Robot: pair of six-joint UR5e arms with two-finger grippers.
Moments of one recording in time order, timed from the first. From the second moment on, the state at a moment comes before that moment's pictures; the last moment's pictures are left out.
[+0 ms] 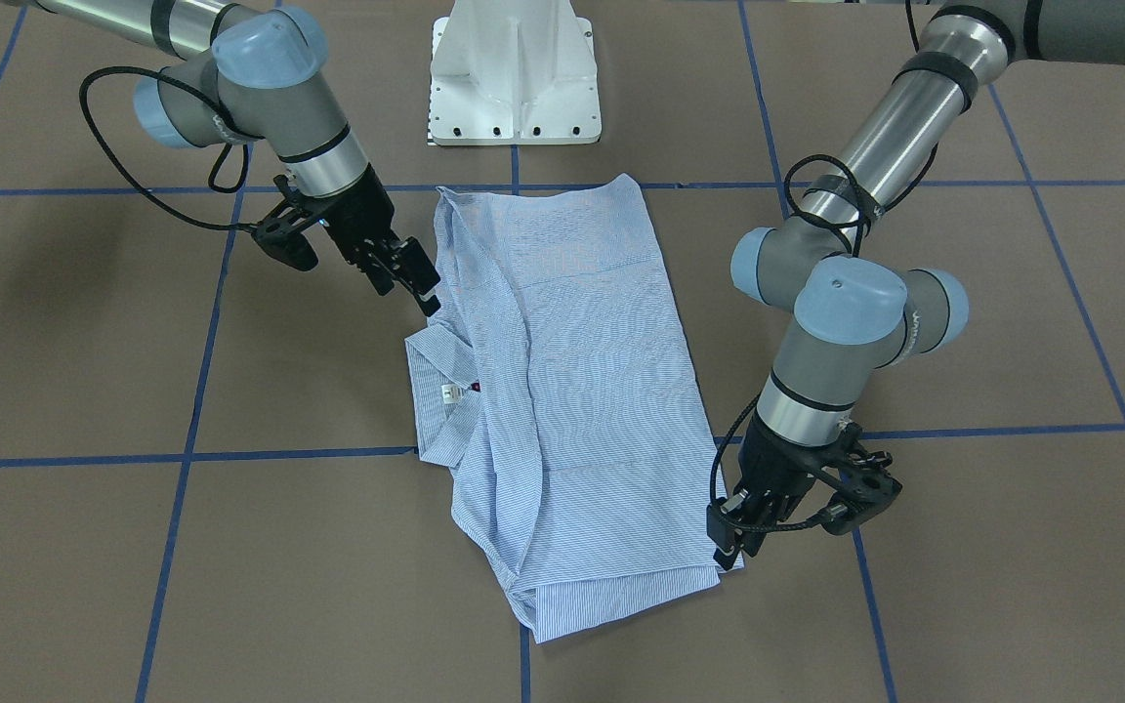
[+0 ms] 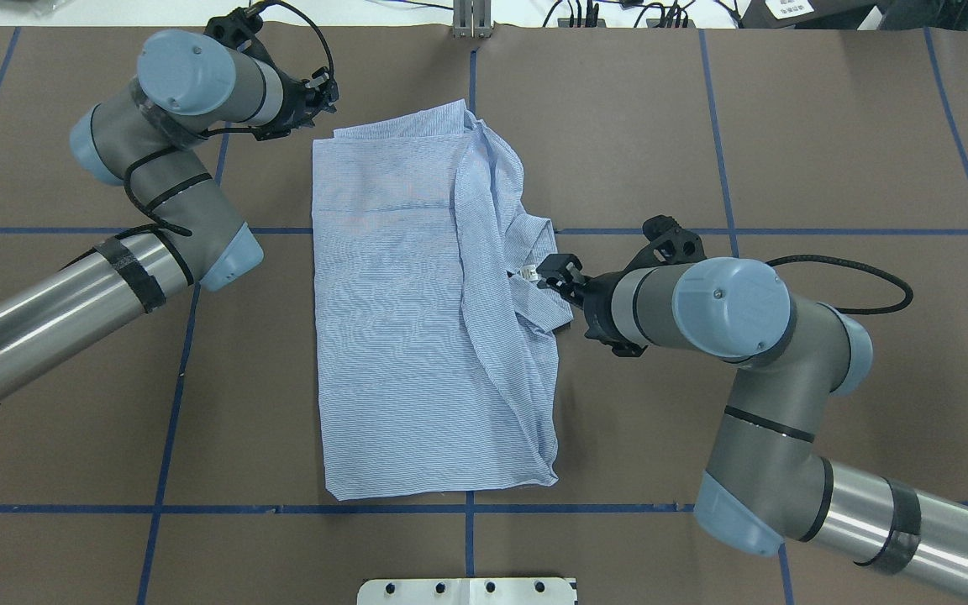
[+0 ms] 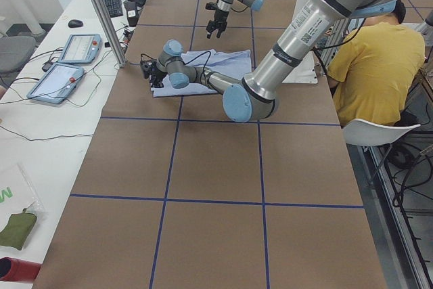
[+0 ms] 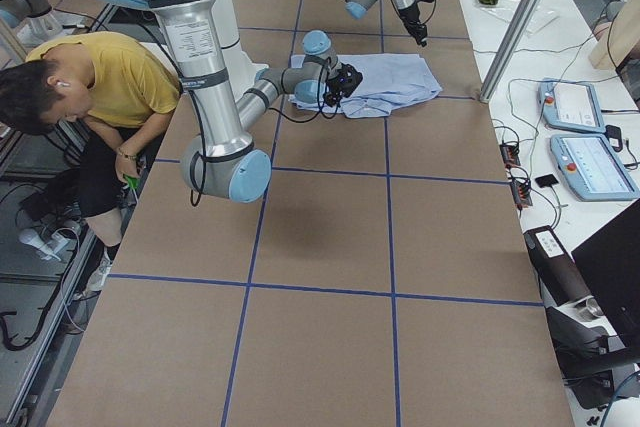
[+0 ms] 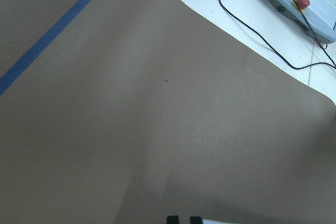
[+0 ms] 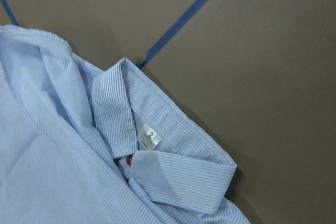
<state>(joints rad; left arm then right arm) -0.84 -2.30 -1.13 -2.37 -1.75 -1.58 0.46 -1.18 1.81 -1.07 1.64 2.02</state>
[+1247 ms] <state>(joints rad) -0.84 -2.22 -1.25 -2.36 -1.80 -1.59 0.24 -1.21 1.81 -1.09 1.53 2.10</state>
